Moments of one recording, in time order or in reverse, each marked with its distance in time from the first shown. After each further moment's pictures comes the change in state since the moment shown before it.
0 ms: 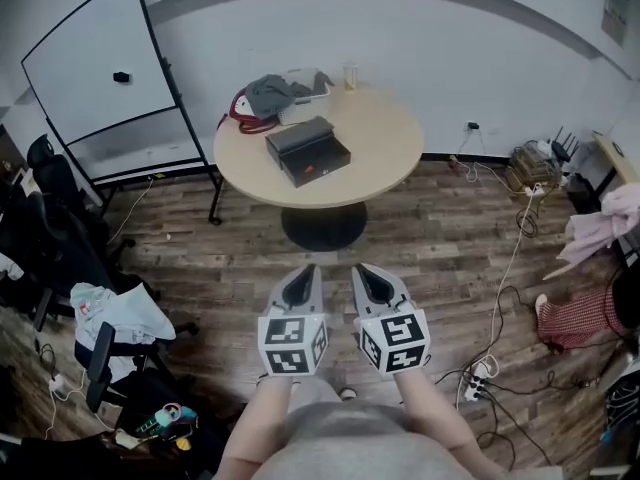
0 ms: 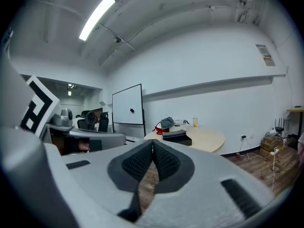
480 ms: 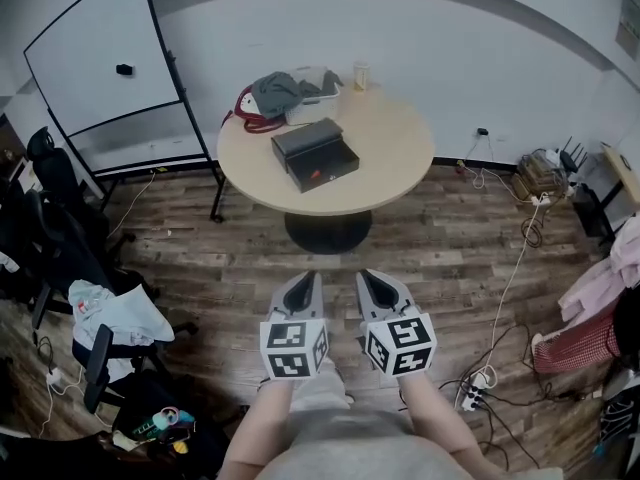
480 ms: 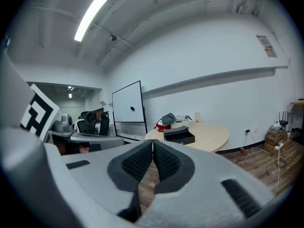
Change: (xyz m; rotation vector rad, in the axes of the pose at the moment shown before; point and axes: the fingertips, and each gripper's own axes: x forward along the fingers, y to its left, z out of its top) left arm 0.036 0.028 -0.006 -0.033 0.042 0.031; right arm 0.041 -0.018 -0.003 0.044 0.038 0.025
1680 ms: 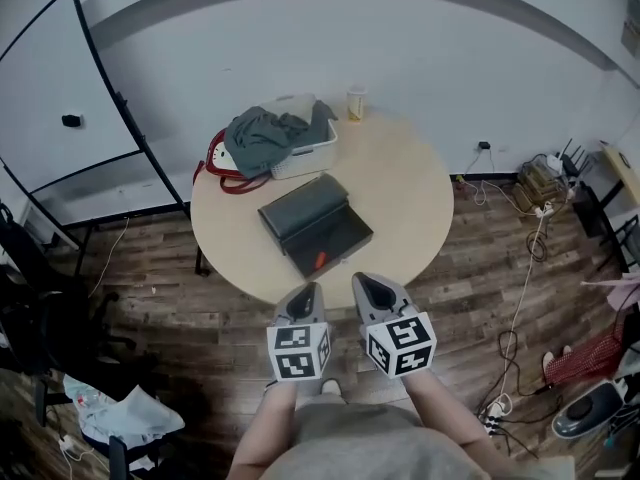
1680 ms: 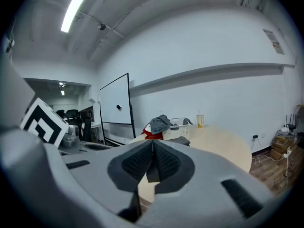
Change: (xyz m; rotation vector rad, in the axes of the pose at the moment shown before) left arm 0.288 0.146 0.052 0.011 0.115 -0.066; right arm 0.294 -0.109 0.059 -0.010 0.019 -0.041
